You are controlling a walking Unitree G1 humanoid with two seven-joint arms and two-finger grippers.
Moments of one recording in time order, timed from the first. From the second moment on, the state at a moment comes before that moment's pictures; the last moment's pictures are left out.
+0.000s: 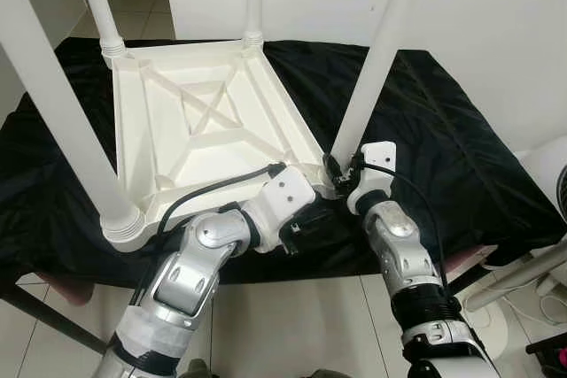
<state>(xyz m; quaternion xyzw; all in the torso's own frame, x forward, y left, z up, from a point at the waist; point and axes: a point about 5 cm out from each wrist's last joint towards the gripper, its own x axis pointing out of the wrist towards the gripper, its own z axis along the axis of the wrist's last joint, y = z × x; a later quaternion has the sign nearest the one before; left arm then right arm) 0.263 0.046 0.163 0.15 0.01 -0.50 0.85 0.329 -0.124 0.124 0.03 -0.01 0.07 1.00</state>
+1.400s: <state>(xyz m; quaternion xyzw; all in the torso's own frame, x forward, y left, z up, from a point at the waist) 0.262 0.062 0.158 0.16 0.02 -0.48 0.86 0.334 -0.170 0.133 -0.06 -0.01 0.30 0.95</state>
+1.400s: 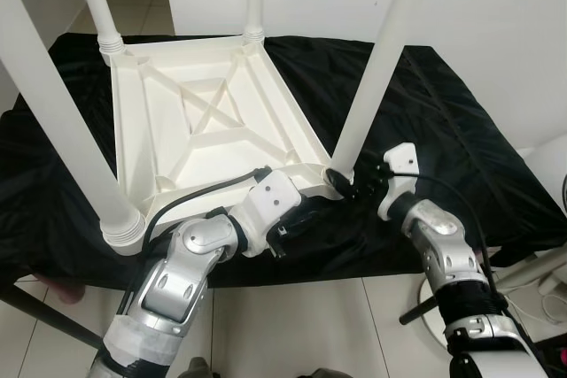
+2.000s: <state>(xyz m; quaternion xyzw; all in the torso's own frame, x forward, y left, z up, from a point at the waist) 0.267 0.064 0.166 0.17 0.01 -0.47 0.87 0.358 -0.172 0.135 -0.11 0.02 0.37 0.92</state>
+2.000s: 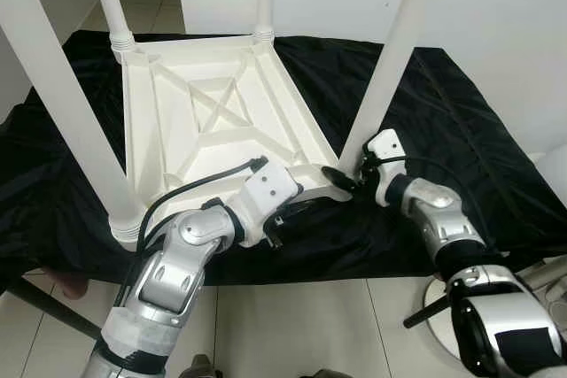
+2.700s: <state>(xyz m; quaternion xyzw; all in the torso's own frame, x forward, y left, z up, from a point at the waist) 0.262 0.063 0.157 0.15 0.02 -0.48 0.87 0.360 -0.158 0.124 -0.02 0.01 0.24 0.97</state>
